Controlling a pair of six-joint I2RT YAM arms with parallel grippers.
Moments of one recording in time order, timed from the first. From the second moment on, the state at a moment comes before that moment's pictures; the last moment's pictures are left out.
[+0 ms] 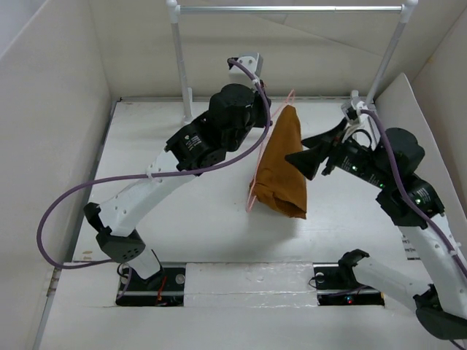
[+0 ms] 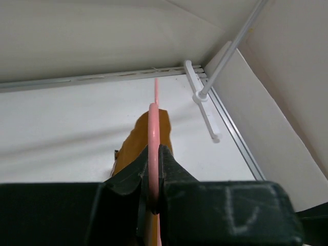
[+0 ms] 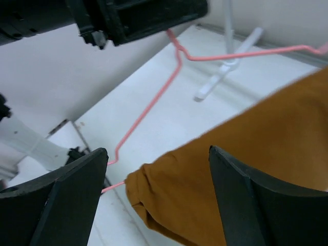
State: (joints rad) left arm -0.99 1.59 2.00 -0.56 -0.51 -0.41; right arm 0.47 0.89 1.35 -0.53 -0.41 0.27
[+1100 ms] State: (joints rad) left arm -0.92 1.52 2.04 -0.51 -0.42 -0.36; right arm 0.49 1.12 1.23 -0.24 -0.34 0.65
